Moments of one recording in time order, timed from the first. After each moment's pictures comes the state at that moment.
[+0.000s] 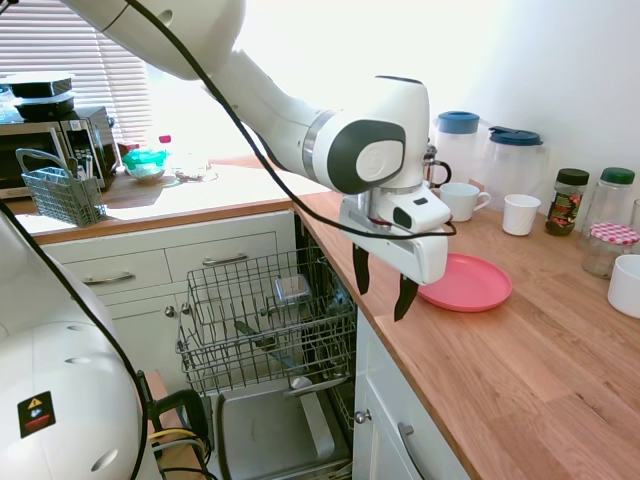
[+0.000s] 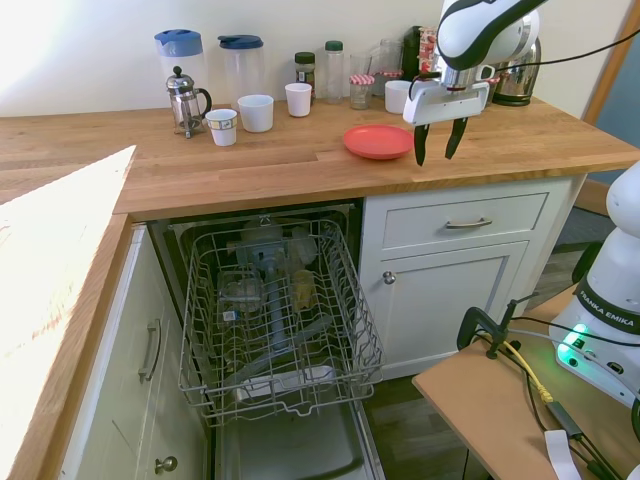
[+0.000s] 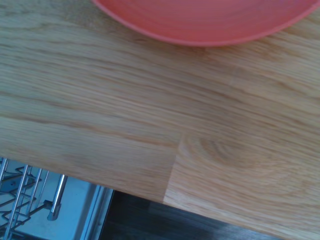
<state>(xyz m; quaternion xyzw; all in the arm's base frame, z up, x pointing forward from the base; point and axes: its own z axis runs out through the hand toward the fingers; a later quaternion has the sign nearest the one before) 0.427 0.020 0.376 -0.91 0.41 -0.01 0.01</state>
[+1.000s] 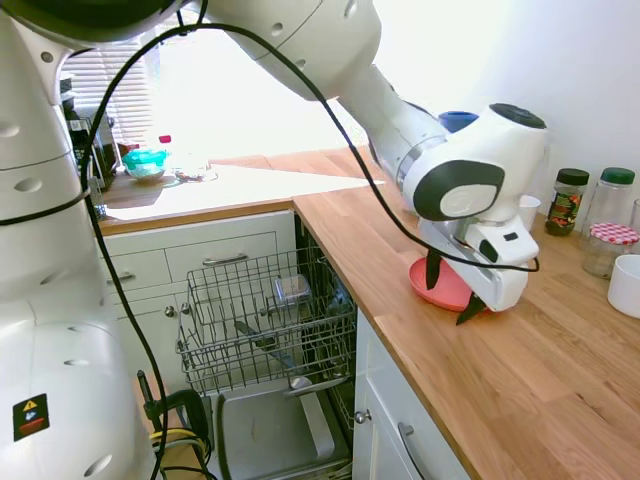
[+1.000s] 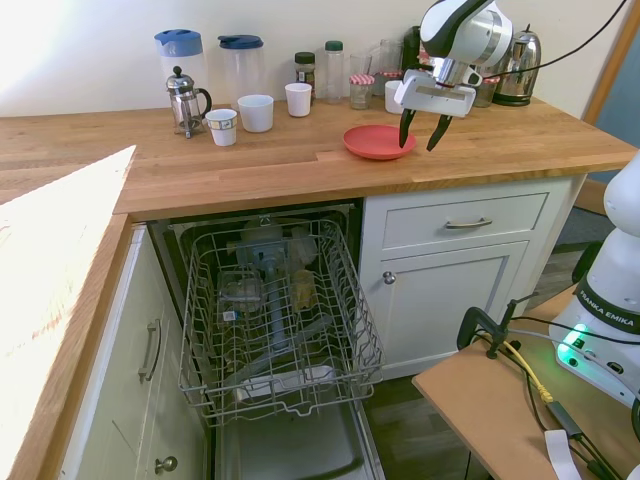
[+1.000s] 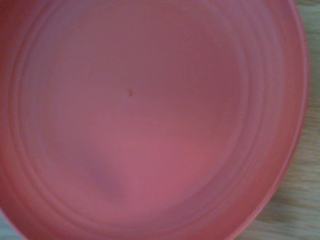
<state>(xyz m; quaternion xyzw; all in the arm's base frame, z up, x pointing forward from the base) 0.524 -0.071 0.350 -0.86 0.50 0.00 0.14</state>
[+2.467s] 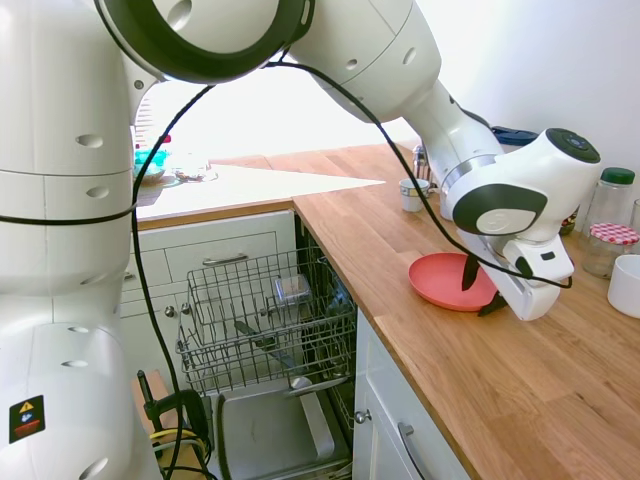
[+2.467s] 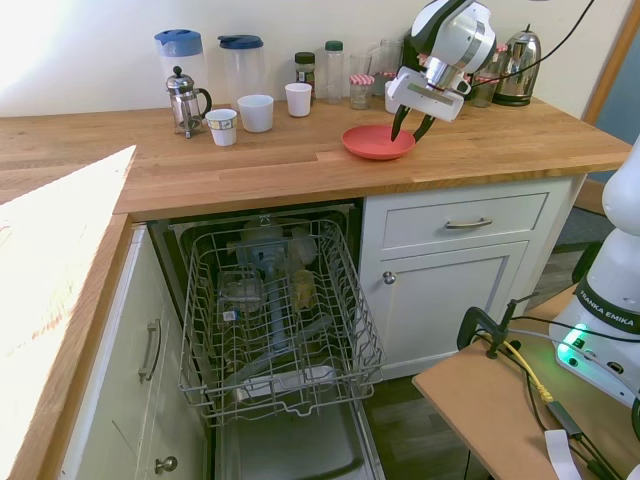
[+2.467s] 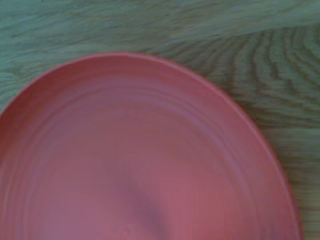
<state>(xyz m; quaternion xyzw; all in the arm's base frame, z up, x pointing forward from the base) 0.582 -0.093 0.328 -0.83 0.52 0.00 0.19</state>
